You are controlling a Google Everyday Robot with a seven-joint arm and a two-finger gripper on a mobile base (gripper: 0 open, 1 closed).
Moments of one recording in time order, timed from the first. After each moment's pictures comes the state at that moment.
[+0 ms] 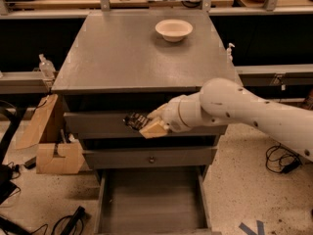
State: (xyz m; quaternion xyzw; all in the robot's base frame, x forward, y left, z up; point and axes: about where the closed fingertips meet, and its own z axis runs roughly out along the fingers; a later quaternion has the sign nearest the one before) arm 0.576 0.006 0.744 -0.51 0.75 0.17 0.38
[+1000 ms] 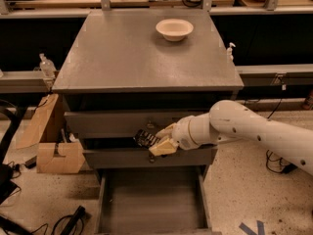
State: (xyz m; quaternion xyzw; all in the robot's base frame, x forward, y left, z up) arm 0.560 -0.027 0.663 -0.49 0.77 0.22 0.35
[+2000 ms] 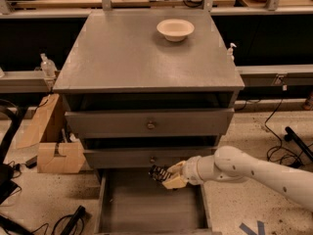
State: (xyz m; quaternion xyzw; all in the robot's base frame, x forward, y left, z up) arm 0.538 -0.070 0.468 -0.48 0.78 0.26 0.32
